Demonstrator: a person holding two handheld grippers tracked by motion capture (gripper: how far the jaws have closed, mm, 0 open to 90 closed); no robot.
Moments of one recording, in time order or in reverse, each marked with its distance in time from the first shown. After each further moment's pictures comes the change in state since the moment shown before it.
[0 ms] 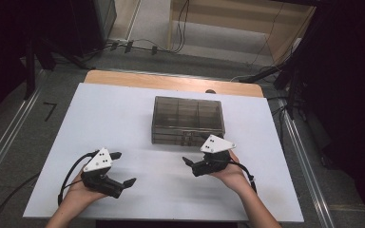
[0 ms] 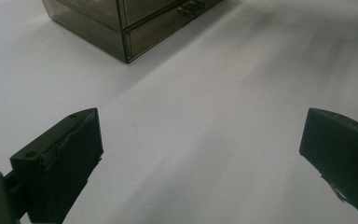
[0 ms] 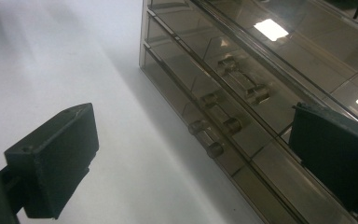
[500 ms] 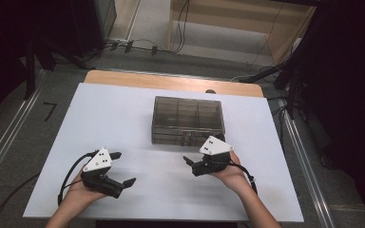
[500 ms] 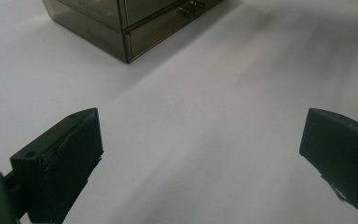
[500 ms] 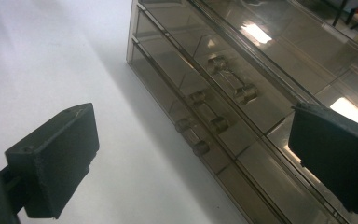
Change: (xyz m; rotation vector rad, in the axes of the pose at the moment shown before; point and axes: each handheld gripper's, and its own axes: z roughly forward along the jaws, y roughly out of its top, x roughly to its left) left arm 0.000 0.000 0.000 0.001 0.000 -0.002; right arm 0.003 -0.001 0.000 0.009 -0.062 -0.056
